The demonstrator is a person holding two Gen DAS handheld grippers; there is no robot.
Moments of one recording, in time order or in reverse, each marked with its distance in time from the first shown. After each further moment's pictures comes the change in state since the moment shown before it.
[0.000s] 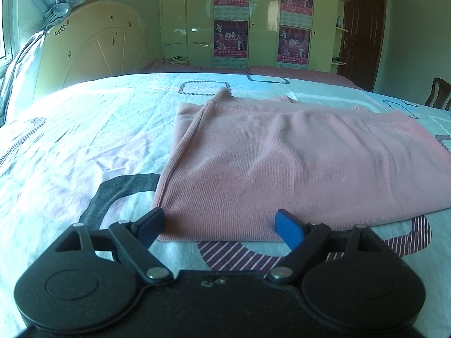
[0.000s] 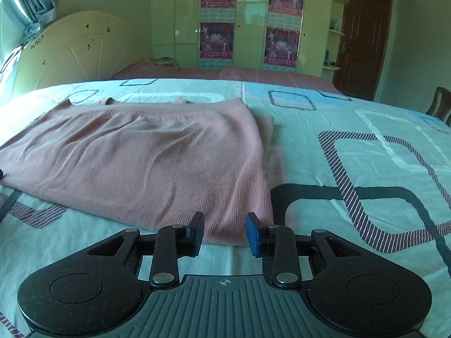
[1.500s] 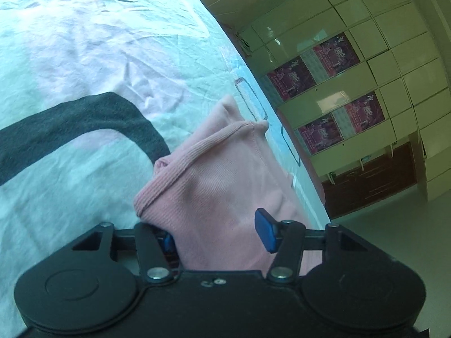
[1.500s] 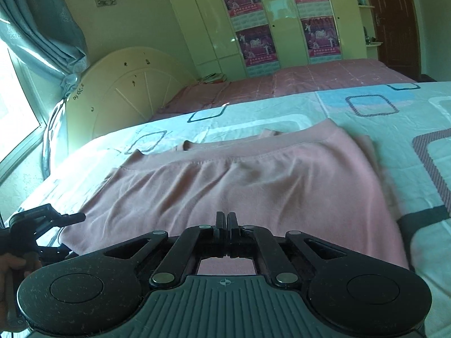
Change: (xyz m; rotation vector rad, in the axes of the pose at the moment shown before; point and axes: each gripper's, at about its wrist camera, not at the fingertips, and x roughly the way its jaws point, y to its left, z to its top) left arm 0.040 0.064 0.002 -0.931 0.015 -0.266; right arm 0.021 0.073 0.072 0.159 -0.027 0.337
